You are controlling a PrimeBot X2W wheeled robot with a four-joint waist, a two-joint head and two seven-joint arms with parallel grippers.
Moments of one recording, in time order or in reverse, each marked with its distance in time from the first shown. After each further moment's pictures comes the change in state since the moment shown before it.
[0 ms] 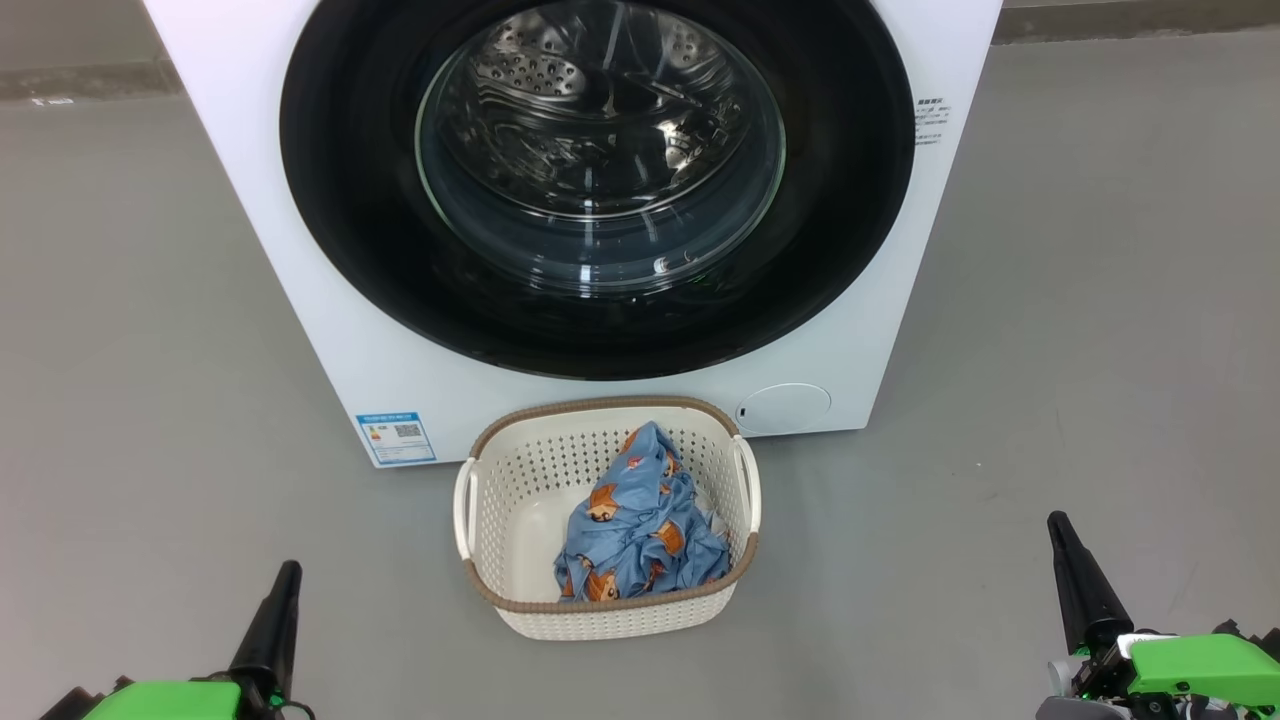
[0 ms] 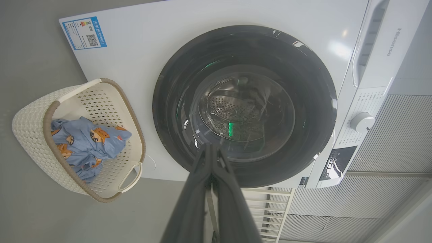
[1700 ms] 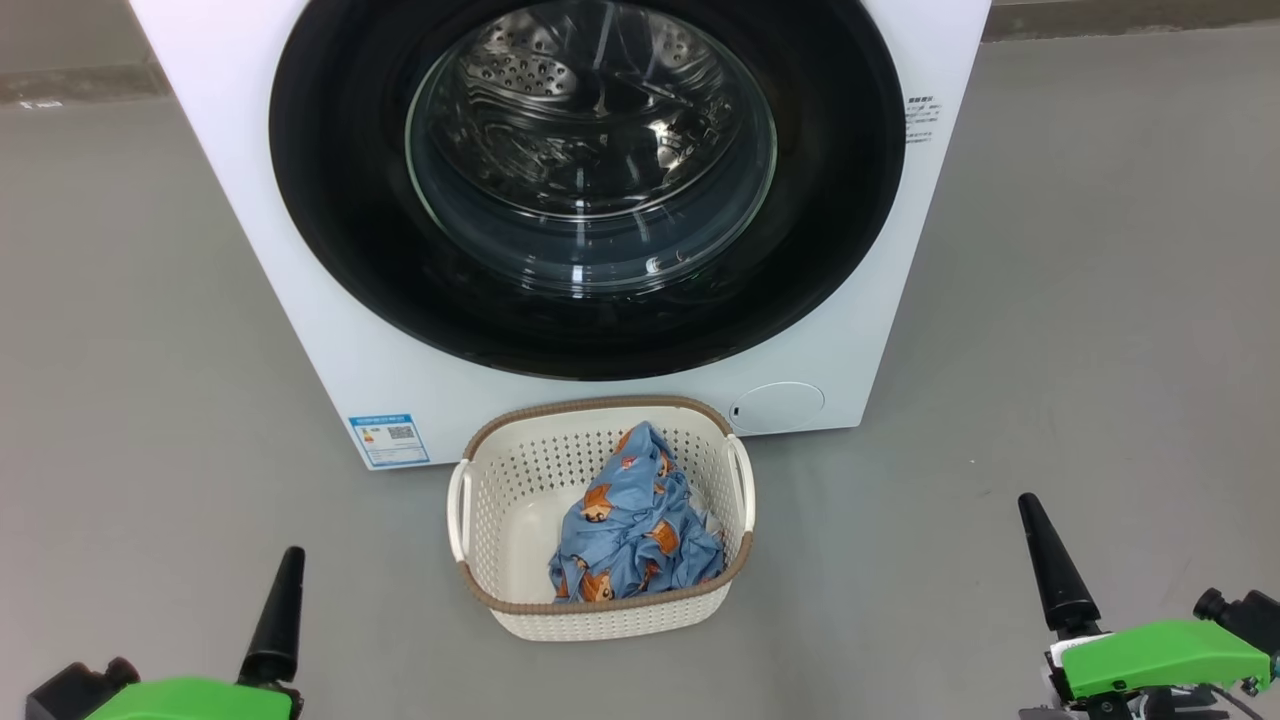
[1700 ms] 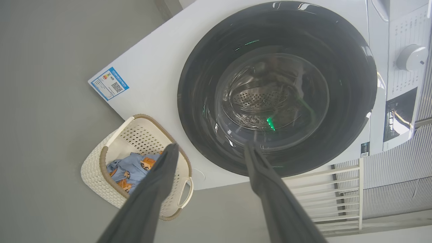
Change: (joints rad) left arm 0.020 0.042 -0.074 -0.024 0.330 0.004 -0.112; right arm -0.002 -0.024 0.071 0.004 -0.382 0.000 -0.109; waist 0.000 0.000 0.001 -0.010
